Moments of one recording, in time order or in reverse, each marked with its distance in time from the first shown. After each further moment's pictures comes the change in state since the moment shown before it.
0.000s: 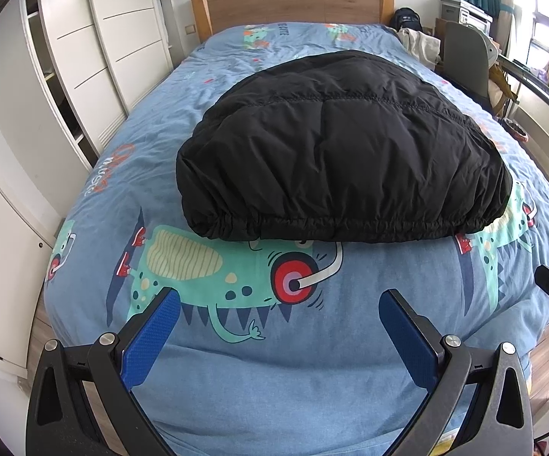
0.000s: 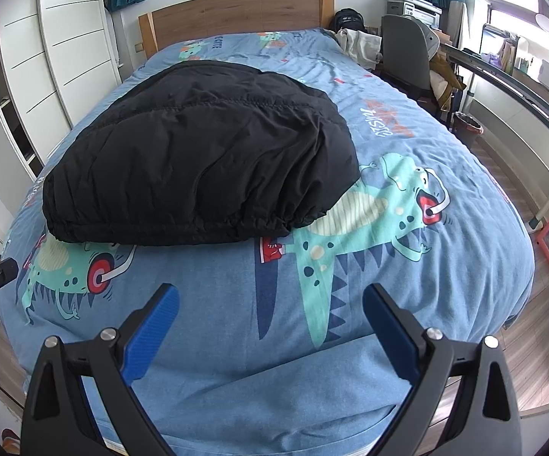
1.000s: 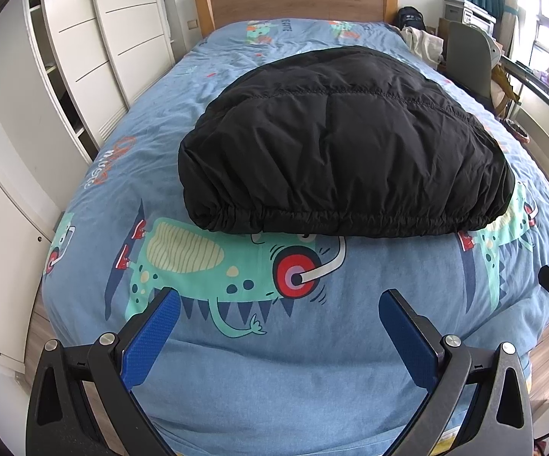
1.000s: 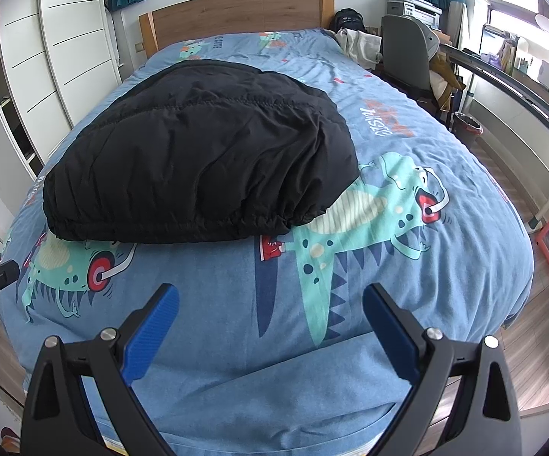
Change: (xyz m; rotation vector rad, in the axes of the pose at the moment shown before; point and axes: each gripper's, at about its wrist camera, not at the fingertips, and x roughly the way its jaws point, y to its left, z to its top) left arm 0.003 0.004 -0.005 -0.016 0.012 -0.003; right arm -0.003 0.001 0.001 -0.007 0.000 0.003
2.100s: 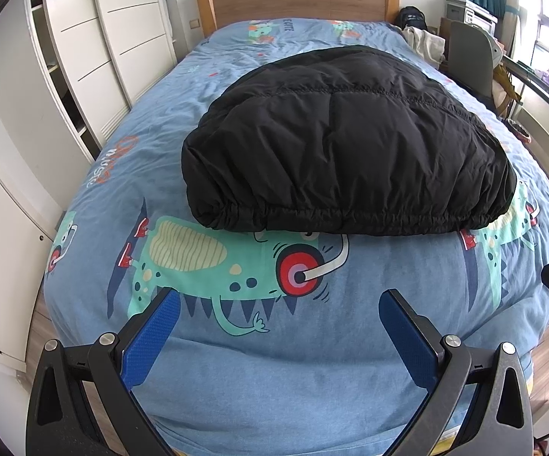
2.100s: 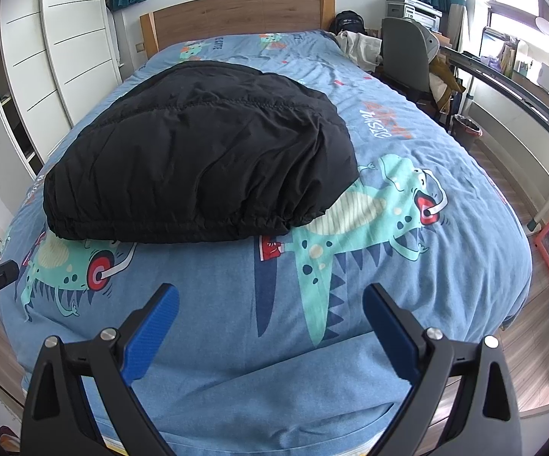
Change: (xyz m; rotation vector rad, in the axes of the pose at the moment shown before) left arm 0.000 0.002 -0.002 -0.003 0.002 0.006; right arm 0.000 0.000 -0.002 -0.007 -0.005 -0.003
